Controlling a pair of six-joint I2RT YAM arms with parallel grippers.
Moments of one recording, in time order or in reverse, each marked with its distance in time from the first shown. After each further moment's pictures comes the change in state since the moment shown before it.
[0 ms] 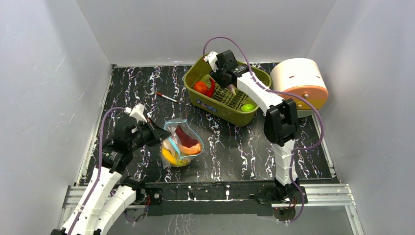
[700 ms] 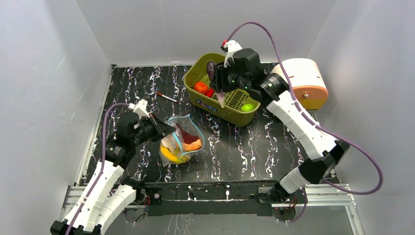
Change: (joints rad) left arm 0.000 0.063 -0.009 0.141 0.053 -0.060; right arm 0.186 -0.548 -0.130 -0.114 -0.075 0.639
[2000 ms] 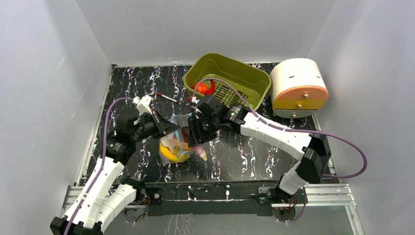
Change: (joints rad) left arm 0.000 0.060 0.048 0.039 0.124 0.047; right arm 0.307 -0.016 -0.399 -0.015 -0.316 0.402
